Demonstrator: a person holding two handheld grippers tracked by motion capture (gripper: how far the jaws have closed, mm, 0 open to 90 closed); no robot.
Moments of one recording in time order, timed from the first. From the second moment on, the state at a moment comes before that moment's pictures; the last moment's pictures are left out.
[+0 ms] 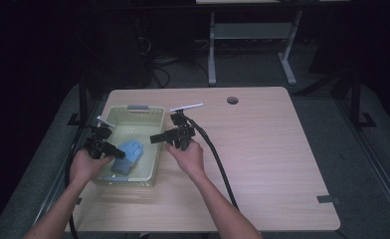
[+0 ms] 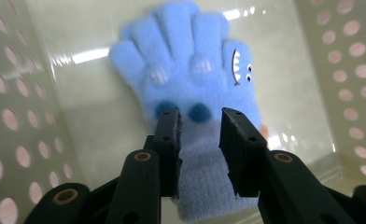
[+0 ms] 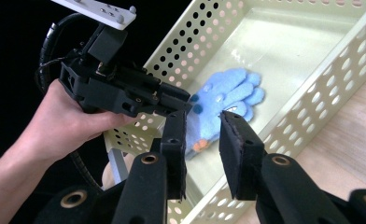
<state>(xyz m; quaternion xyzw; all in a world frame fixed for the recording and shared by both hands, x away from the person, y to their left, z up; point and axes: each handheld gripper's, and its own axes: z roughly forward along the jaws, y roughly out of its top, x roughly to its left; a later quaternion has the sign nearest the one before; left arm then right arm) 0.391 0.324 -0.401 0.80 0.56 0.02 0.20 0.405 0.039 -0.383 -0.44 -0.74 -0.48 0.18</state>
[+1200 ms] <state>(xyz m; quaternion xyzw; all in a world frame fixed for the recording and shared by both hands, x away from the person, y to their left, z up) 0.372 0.292 -0.361 0.77 0.51 0.01 0.38 0.407 -0.050 -0.378 -0.47 -0.71 -0.49 0.15</state>
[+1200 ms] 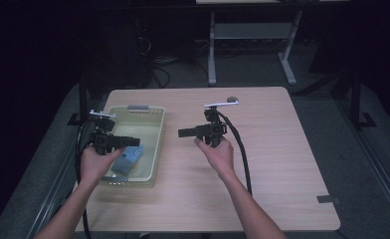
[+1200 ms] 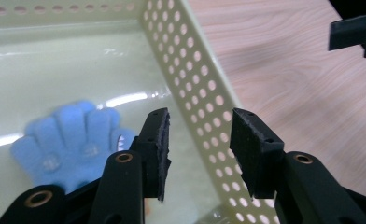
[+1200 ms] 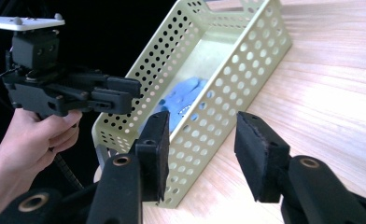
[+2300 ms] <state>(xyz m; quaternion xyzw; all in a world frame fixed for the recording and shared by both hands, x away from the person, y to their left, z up) 0.365 0.241 -0.347 0.78 0.46 0.00 0.43 0.404 -0.112 -0.373 -0.50 -0.69 -0.50 0.13</state>
